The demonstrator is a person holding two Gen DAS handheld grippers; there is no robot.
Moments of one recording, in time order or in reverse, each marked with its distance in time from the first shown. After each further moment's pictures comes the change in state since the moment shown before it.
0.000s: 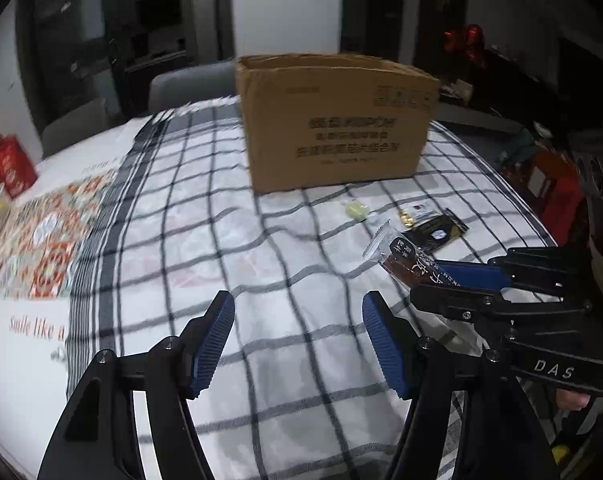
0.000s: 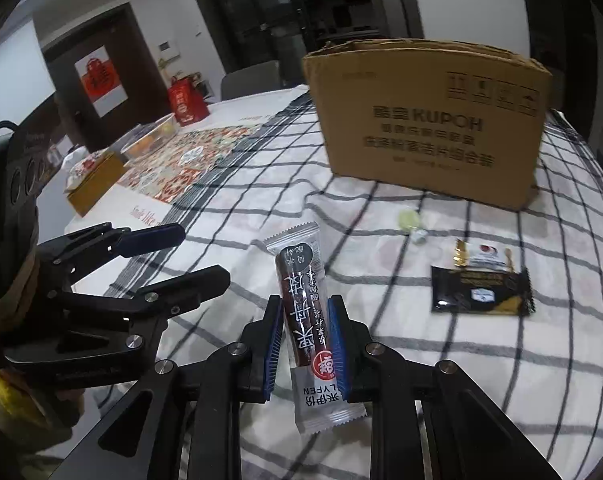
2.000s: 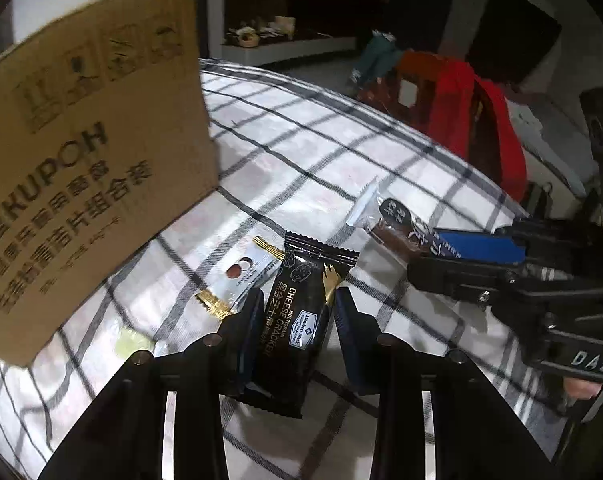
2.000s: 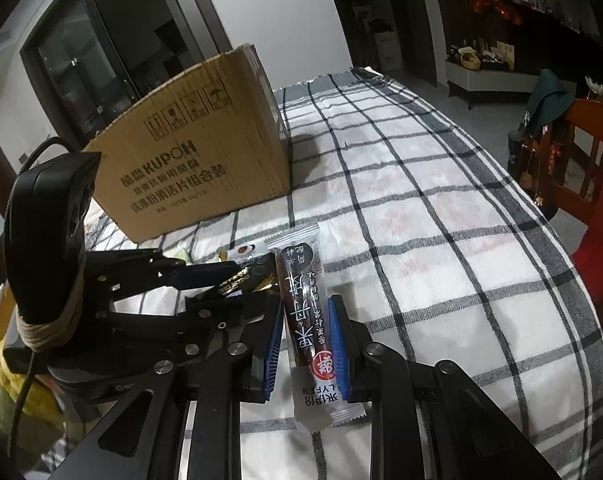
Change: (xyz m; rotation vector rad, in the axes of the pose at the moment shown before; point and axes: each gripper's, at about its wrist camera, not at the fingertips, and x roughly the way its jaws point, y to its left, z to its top) left arm 0.137 -0.121 0.073 0.425 0.143 -0.470; right arm -0.037 -0.119 -0.026 0.429 -0.135 -0.365
